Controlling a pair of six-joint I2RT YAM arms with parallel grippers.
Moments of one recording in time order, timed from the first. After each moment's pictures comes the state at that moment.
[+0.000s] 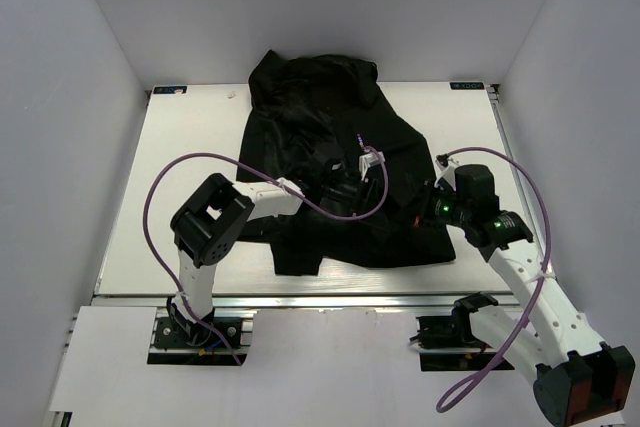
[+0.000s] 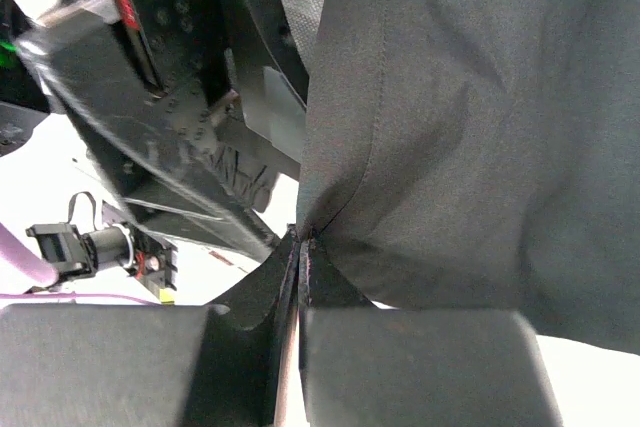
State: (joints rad) left arm -0.78 1.97 1.18 0.40 1.03 -0.61; right arm 0.31 0.86 0.73 -0.56 -0.43 0.55
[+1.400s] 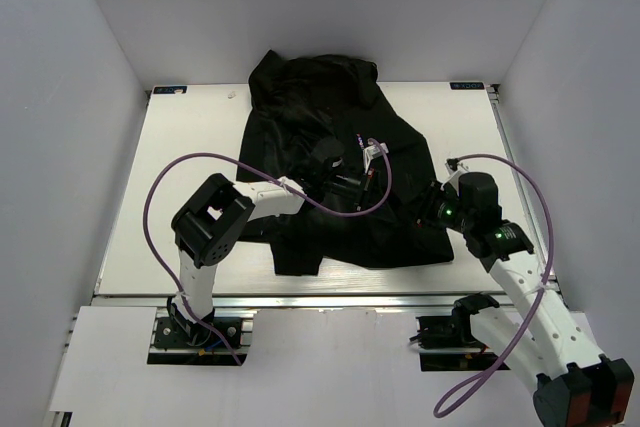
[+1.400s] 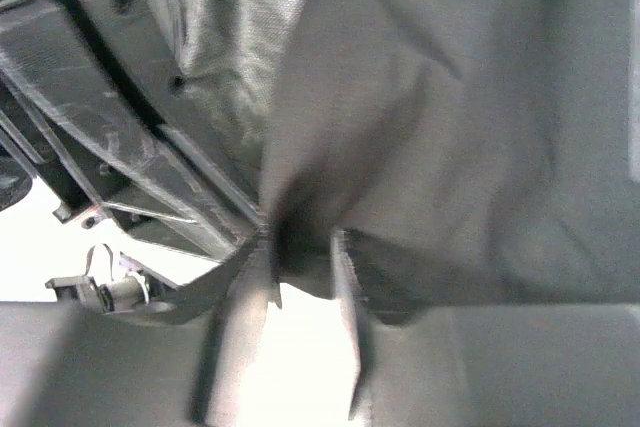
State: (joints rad) left arm -0.79 1.97 1.21 0.55 1.05 -0.76; right arm 0.30 0.78 0.65 -0.47 -0.37 0.66
